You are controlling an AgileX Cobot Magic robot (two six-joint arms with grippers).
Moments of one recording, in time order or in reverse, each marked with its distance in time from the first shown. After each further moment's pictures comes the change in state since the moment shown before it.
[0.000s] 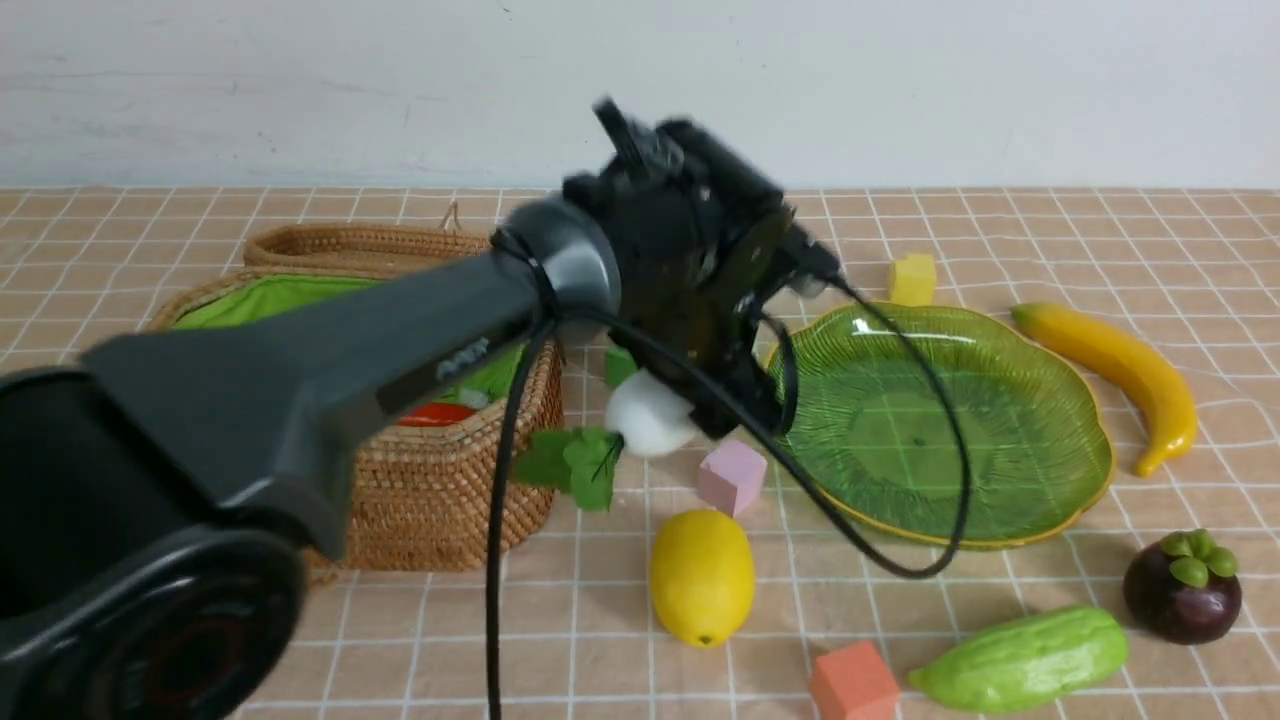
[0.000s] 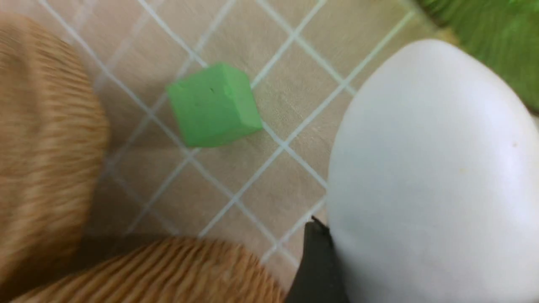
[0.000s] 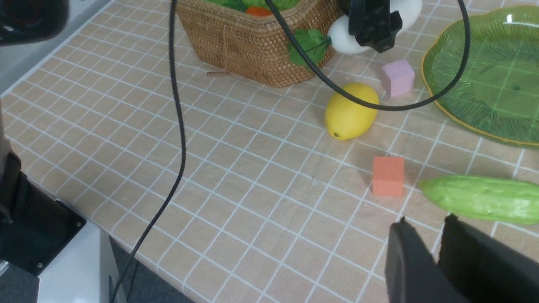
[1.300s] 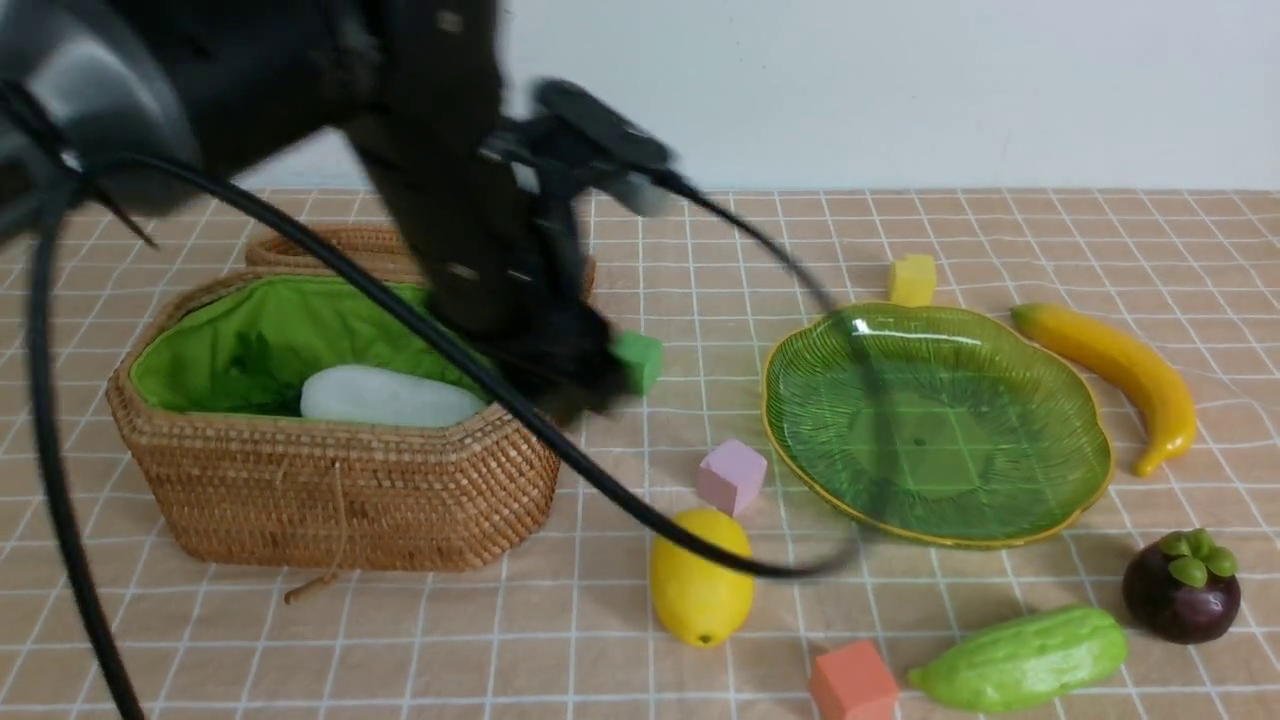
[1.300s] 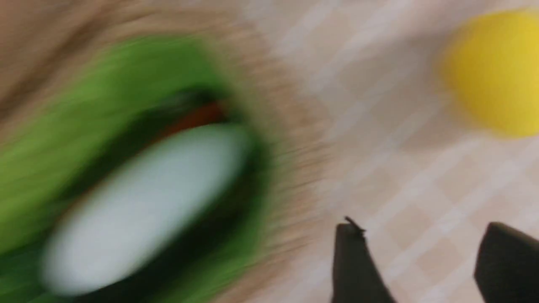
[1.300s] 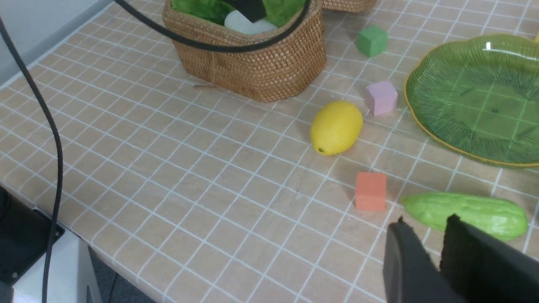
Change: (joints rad) right arm 0.000 0.000 0.000 -0.027 -0.006 -0.015; left arm 0.110 -0.389 0.317 -0.313 0.145 0.171
